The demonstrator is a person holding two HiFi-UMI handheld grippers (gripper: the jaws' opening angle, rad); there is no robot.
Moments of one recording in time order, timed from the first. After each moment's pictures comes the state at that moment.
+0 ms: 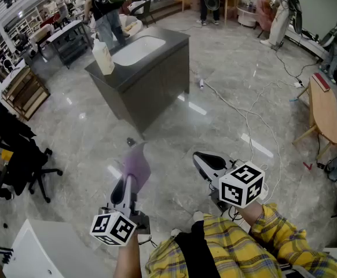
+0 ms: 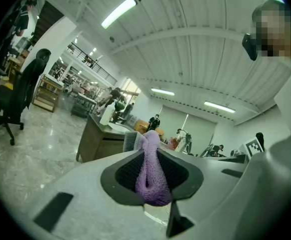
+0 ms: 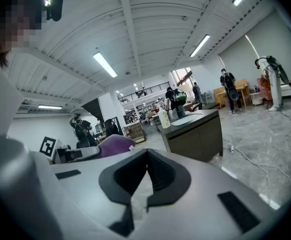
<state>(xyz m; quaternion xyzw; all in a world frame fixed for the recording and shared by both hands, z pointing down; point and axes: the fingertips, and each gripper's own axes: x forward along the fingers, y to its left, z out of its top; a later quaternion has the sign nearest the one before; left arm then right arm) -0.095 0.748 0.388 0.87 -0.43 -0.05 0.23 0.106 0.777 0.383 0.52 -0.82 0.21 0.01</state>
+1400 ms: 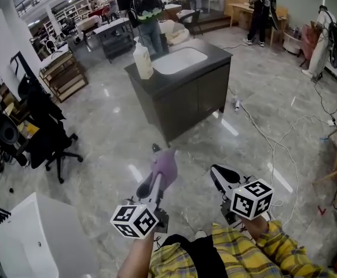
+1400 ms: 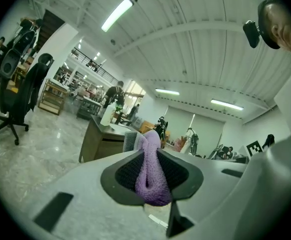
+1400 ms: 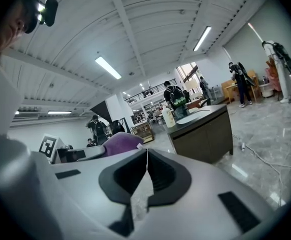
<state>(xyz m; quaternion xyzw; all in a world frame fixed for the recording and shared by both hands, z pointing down) -0.025 0.725 0.386 0.86 -0.46 -0.04 0.22 0.143 0.737 0.394 0.48 -0.85 0.23 -0.01</state>
